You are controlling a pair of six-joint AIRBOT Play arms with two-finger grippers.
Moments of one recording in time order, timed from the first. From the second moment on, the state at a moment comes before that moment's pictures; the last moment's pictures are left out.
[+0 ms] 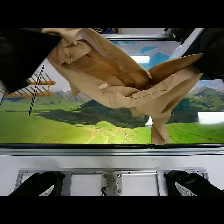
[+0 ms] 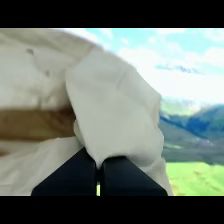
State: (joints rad) left arm -0.55 -0.88 1.83 1.31 -1.18 -1.61; right arm 0.35 -1.11 2.15 -1.58 1.76 1.83
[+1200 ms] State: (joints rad) left arm -0.61 -1.27 1.07 1.34 -1.13 -1.78; right arm 0.20 -1.65 1.82 -1.51 1.43 1.70
